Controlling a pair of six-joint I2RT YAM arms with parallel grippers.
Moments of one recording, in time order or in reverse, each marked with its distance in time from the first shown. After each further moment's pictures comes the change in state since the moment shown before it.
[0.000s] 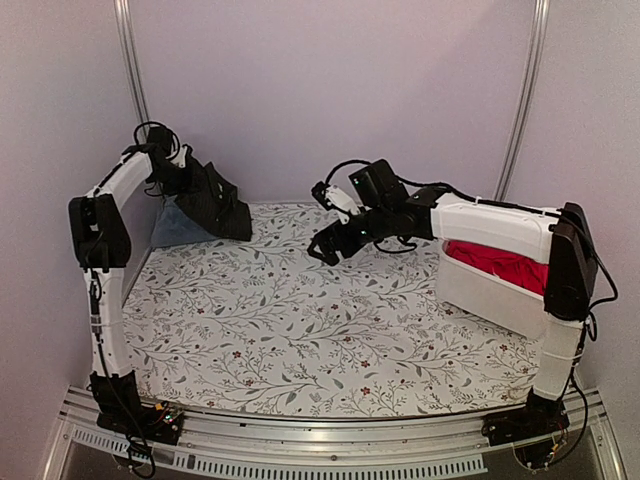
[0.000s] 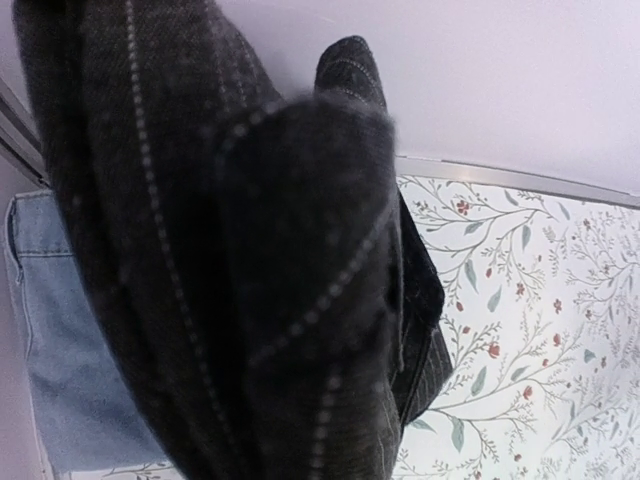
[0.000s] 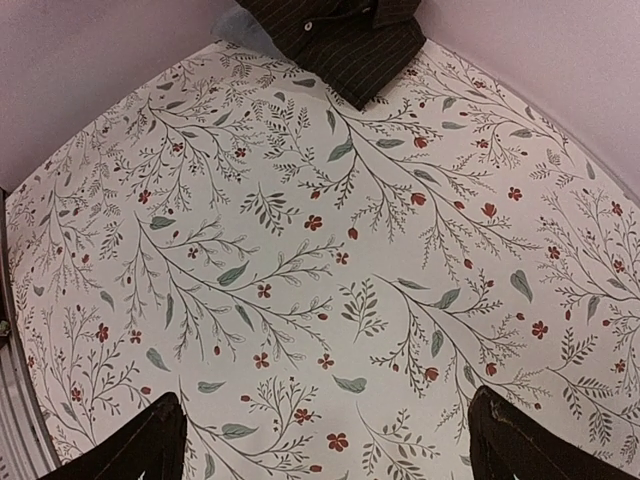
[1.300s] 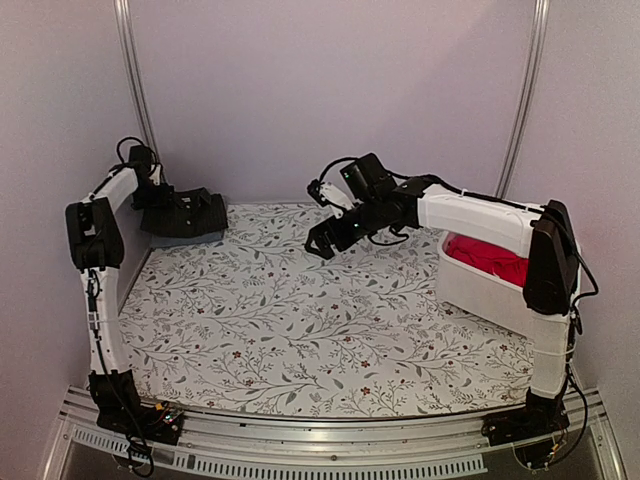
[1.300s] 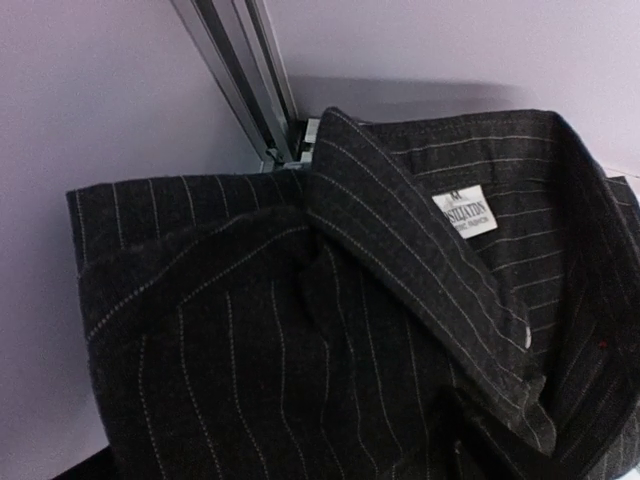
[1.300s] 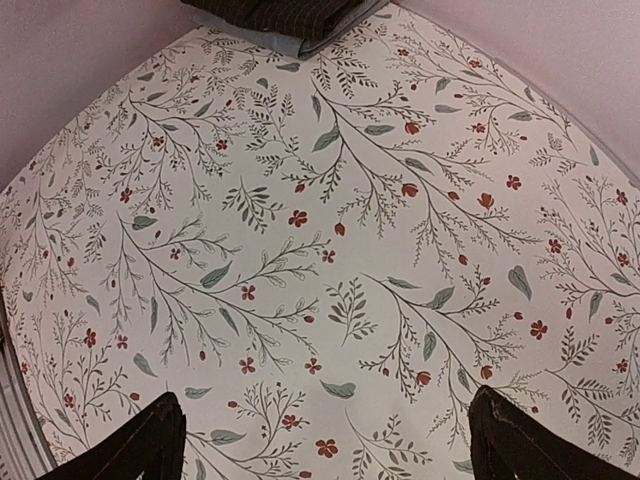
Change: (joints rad) left arm 0.146 0.101 -0.013 0.096 -0.290 0.178; right arm -0.020 0.115 0.172 -0.129 -0.008 0.001
